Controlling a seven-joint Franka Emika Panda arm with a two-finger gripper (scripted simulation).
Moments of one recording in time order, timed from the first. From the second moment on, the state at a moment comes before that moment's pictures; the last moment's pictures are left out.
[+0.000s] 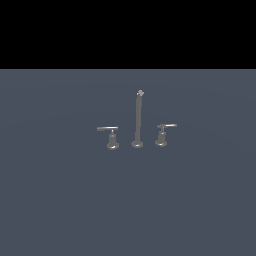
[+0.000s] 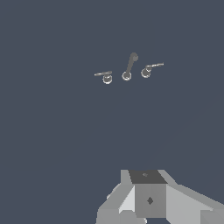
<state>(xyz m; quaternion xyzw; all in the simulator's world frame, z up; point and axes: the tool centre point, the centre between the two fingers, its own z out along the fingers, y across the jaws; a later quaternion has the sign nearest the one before) -0.221 0.023 0.492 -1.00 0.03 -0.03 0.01</state>
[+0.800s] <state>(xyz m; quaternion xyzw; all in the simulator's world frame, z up) -0.109 -0.007 0.442 -0.98 0.20 -0.02 0.01</state>
